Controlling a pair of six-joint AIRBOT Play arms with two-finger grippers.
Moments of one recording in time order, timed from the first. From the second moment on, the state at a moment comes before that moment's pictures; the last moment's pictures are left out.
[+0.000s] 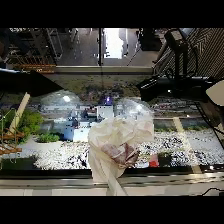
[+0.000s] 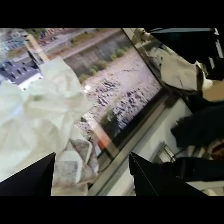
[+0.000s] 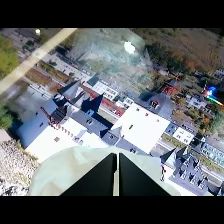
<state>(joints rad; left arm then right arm) 0.08 -1.26 1.85 0.52 -1.62 -1.32 0.29 -1.13 1.63 -1.18 1.12 1.26</state>
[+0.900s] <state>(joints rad) -0.04 -1.38 1.85 0.51 -1.66 -1.29 0.27 -1.14 1.63 -1.28 1.34 1.39</state>
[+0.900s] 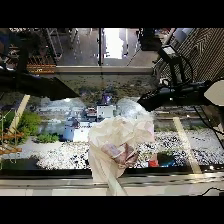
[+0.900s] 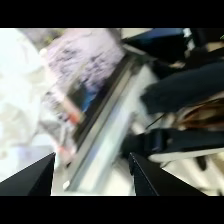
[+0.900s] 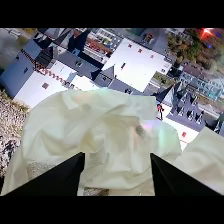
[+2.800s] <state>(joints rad) -0.32 -1.52 2.04 1.16 -1.29 -1.39 0.23 -1.42 1.85 -1.05 1.21 1.54</state>
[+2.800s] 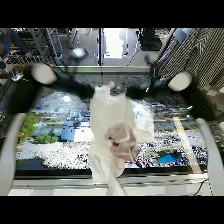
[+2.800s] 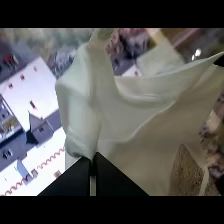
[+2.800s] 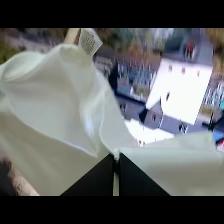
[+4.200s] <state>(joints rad) -0.49 -1.37 1.35 1.23 -1.19 -0.82 0.53 -1.05 0.90 -1.15 0.79 1.68</state>
